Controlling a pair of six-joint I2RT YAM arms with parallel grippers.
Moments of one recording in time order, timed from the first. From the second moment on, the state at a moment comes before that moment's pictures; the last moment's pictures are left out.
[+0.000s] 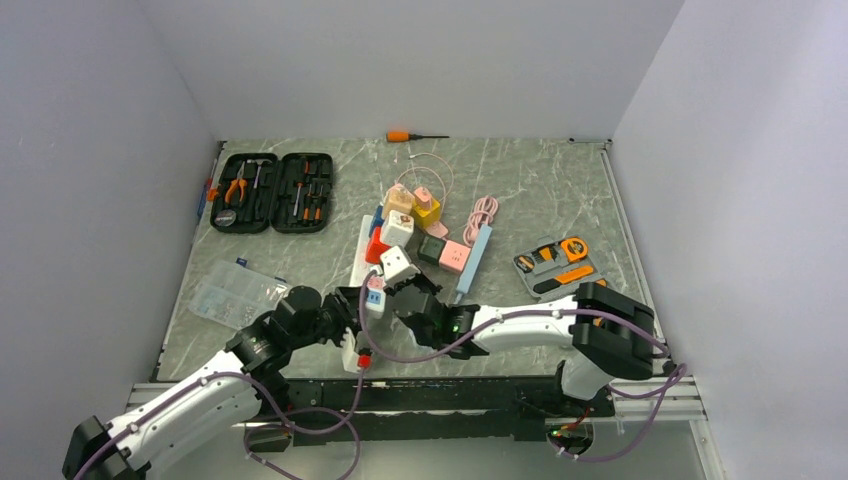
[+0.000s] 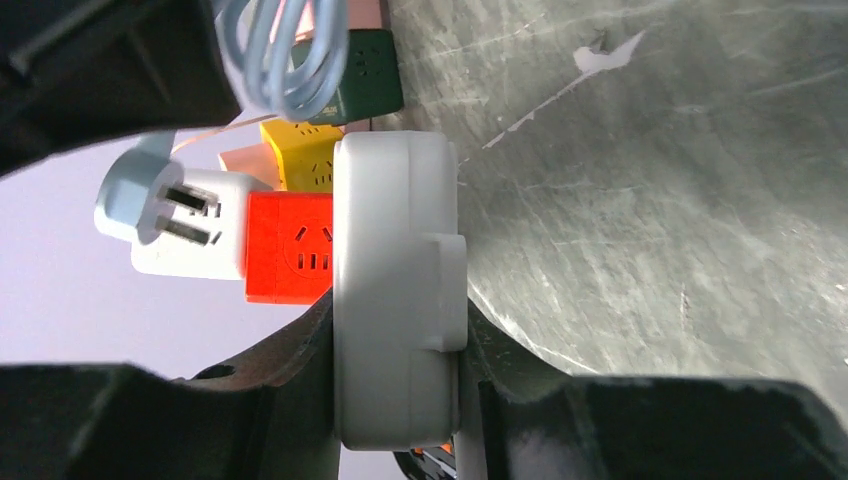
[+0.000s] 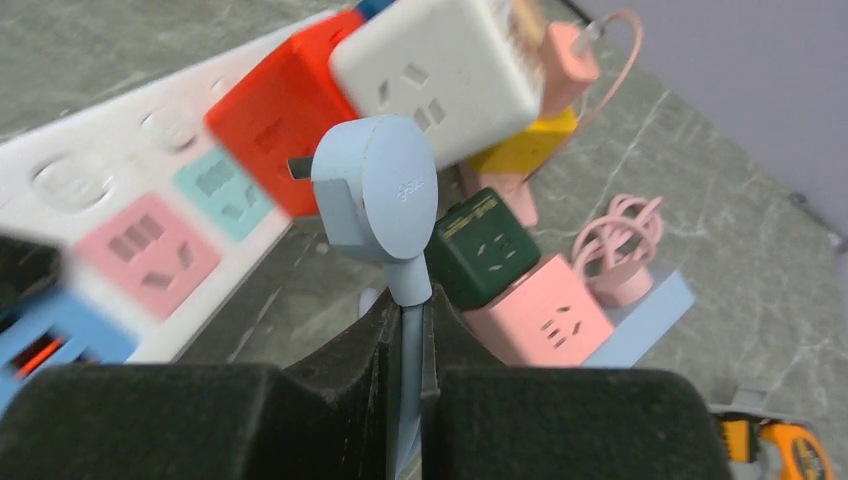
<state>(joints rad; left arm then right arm) -0.74 0.56 0.28 -0.24 0.23 1.56 1.27 1.58 0.81 0.43 0.95 -0.15</state>
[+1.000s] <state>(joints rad) -0.73 0.77 0.28 -0.32 0.25 1.03 1.33 1.52 0.75 -0.08 0.58 0.36</state>
